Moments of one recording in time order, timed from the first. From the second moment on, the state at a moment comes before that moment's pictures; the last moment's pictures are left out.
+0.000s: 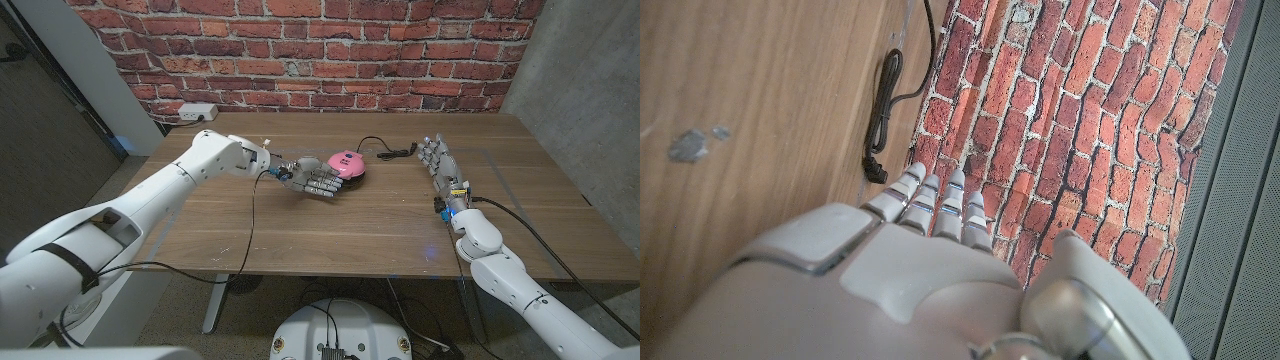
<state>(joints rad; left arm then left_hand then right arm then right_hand) 0.40 0.64 0.70 -1.50 -0.78 0.84 -0.40 0.81 0.07 0.56 -0.13 0.17 0.91 0.03 0.28 0.20 1.05 -0.08 0.23 0.22 1.12 -0.20 0.24 0.20 1.04 -0.11 0.44 0.19 -1.10 -0.54 -0.32 -1.53 0.55 0.41 -0.16 0.18 0.11 0.18 0.10 0.19 0.12 -0.02 0.19 0.18 0.21 0.04 0.20 0.18 0.11 0.01 0.17 0.17 0.10 -0.04 0.21 0.19</state>
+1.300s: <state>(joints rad) 0.42 0.65 0.66 -1.56 -0.78 0.76 -0.35 0.85 0.10 0.60 -0.12 0.17 0.87 0.01 0.23 0.20 0.98 -0.13 0.19 0.22 1.12 -0.22 0.22 0.21 1.00 -0.11 0.44 0.19 -1.11 -0.55 -0.32 -1.54 0.54 0.41 -0.16 0.17 0.11 0.18 0.10 0.19 0.12 -0.02 0.19 0.18 0.21 0.04 0.20 0.18 0.11 0.01 0.17 0.17 0.10 -0.04 0.21 0.19</state>
